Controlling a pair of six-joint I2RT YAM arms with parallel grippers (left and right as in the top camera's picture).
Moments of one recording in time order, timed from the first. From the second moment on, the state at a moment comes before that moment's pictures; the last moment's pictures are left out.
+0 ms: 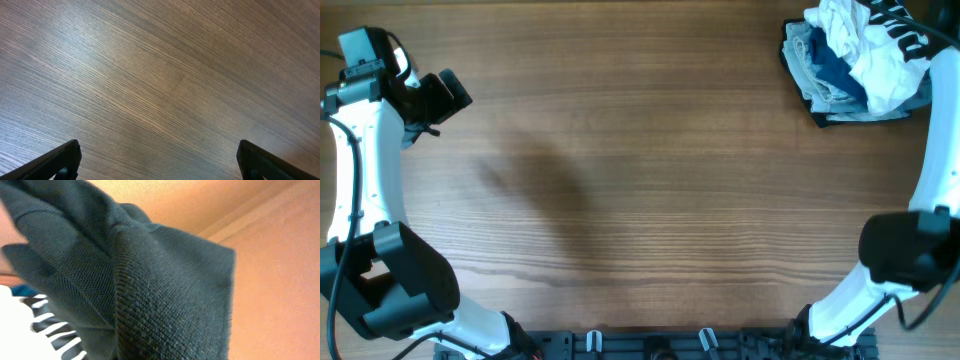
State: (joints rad) left arm 0.32 1.77 1.54 -0.92 0.11 -0.28; right arm -0.23 1.94 2.14 -0.51 0.42 -0.70
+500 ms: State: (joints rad) left arm 0.31 1.77 1.54 -0.86 0.11 -0.32; right arm -0.25 2.31 2.14 -0.39 0.35 -0.84
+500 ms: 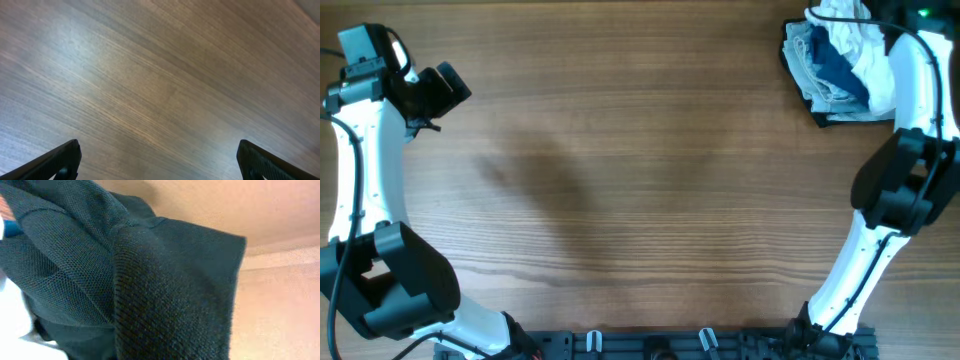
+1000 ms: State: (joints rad) left arm 0.30 1.77 1.54 -0.83 0.11 -0.32; right arm -0.16 2.25 2.14 -0.63 0.38 -0.79
